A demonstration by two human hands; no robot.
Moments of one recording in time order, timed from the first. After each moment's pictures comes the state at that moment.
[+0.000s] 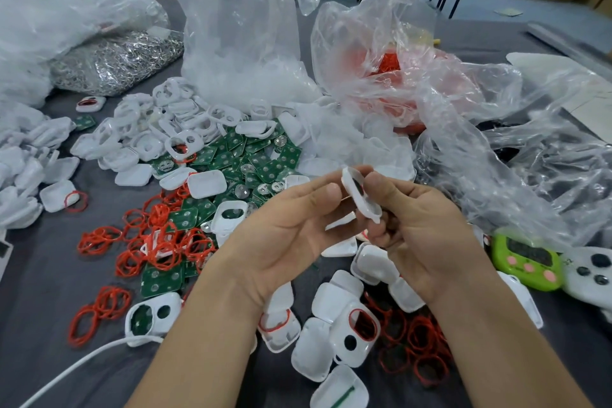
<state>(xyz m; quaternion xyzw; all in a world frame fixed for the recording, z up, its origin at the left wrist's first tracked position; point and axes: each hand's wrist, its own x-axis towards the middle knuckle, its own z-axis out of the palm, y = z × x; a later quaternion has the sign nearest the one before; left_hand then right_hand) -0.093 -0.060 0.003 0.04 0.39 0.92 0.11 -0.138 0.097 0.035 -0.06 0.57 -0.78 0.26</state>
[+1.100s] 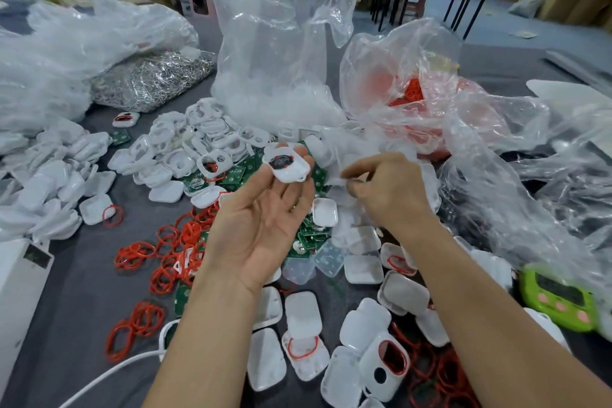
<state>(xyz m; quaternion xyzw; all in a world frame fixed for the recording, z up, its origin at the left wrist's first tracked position) -0.090 -0.115 0.009 -0.05 0.18 0.98 -0.10 -0.215 0.030 0.024 -0.18 0.90 -0.39 0.01</state>
